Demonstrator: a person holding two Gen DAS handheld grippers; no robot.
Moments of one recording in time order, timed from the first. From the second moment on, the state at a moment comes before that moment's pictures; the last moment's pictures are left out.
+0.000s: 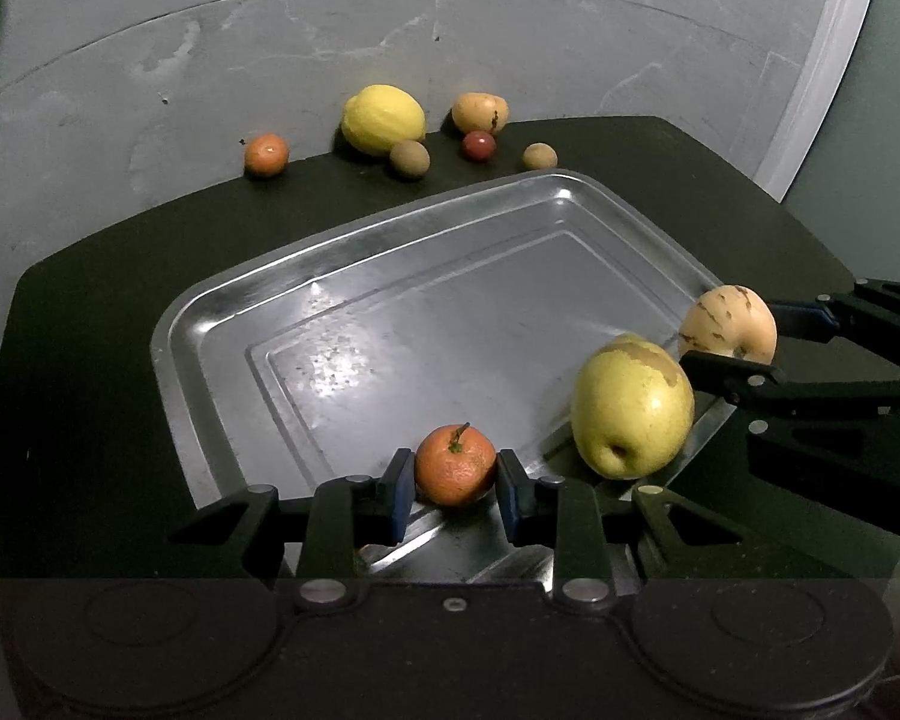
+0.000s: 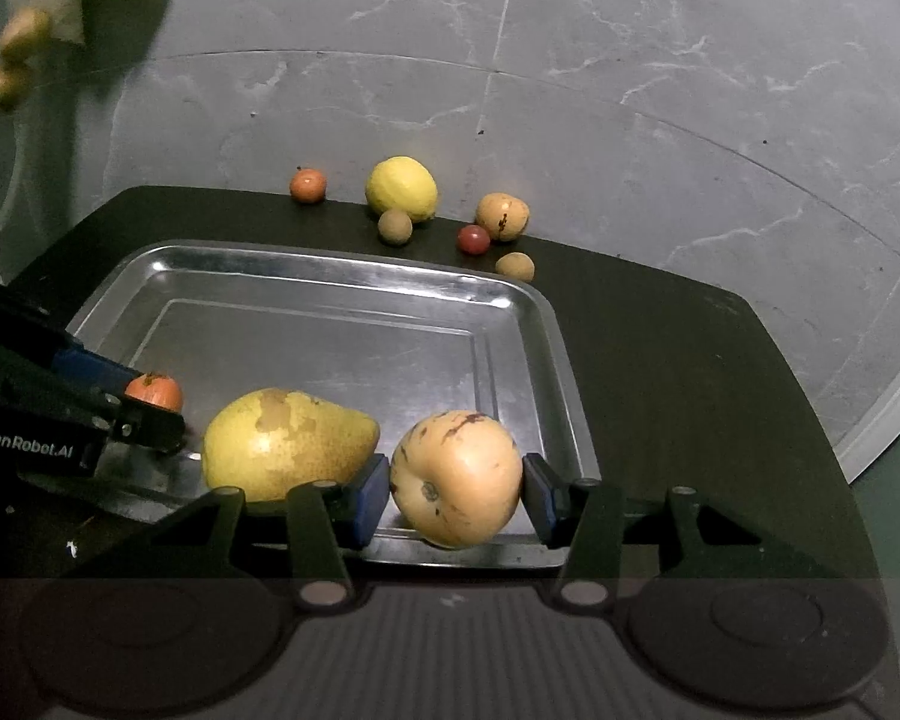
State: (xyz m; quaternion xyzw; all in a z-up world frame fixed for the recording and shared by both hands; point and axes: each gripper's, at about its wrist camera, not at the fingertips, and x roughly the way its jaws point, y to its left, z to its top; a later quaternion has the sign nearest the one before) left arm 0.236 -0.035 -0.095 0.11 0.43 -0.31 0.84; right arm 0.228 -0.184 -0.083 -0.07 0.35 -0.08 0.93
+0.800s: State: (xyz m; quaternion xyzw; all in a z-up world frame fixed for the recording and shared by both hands) left arm 0.237 -0.036 -0.093 0.11 0.43 -0.32 0.83; right arm 0.235 -0.186 -0.086 -0.06 0.35 -0.08 0.93
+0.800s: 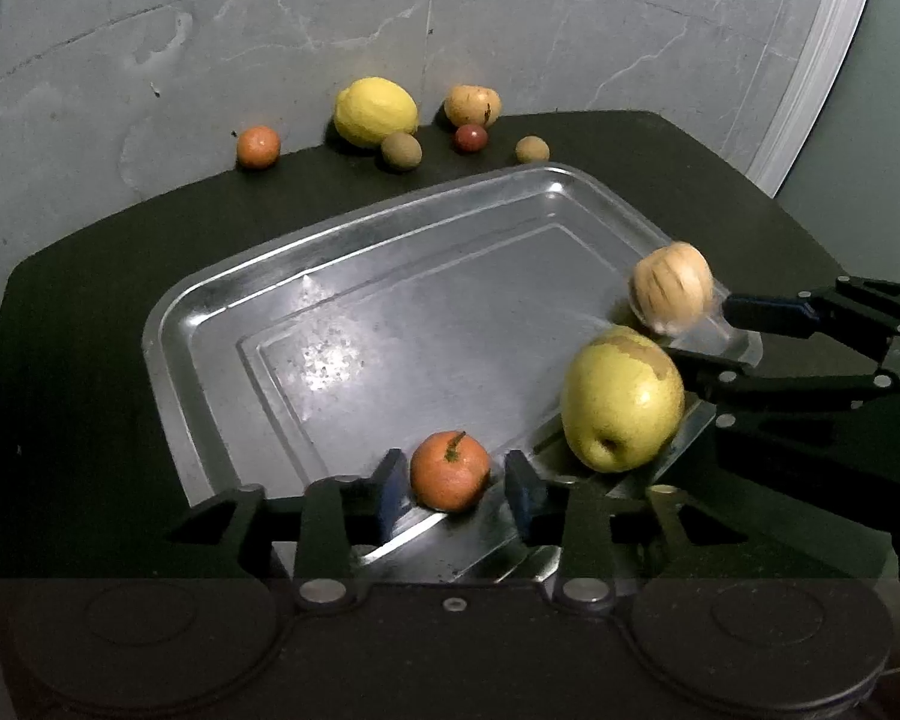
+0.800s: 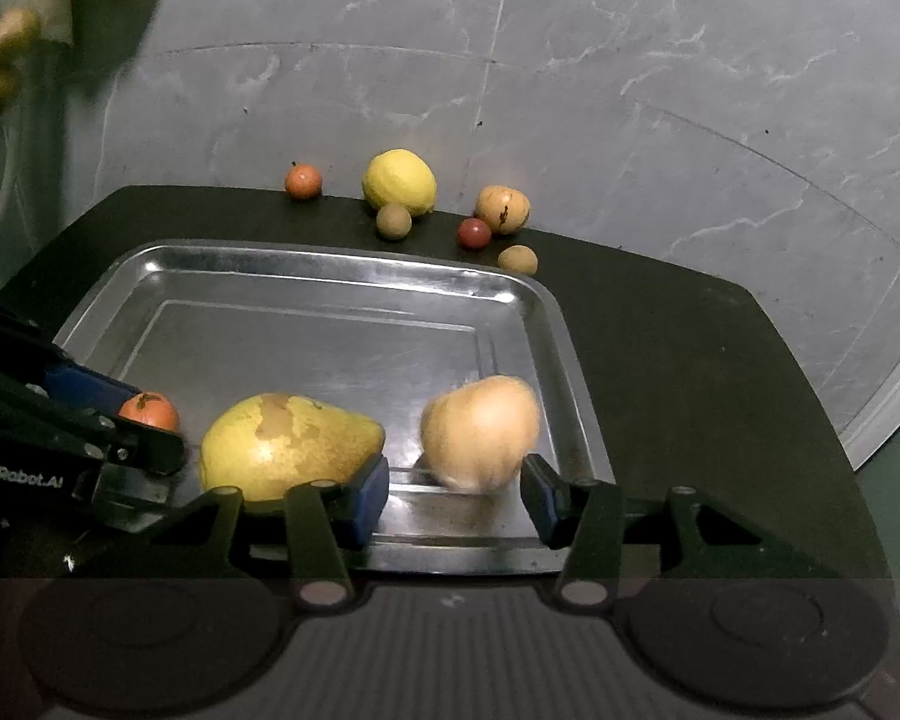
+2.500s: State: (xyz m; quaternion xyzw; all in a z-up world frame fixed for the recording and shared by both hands) left arm 0.293 0.042 -0.069 0.05 0.42 -0.10 0.90; right arm 0.244 -0.130 -0.049 -0.10 0.34 0.08 0.93
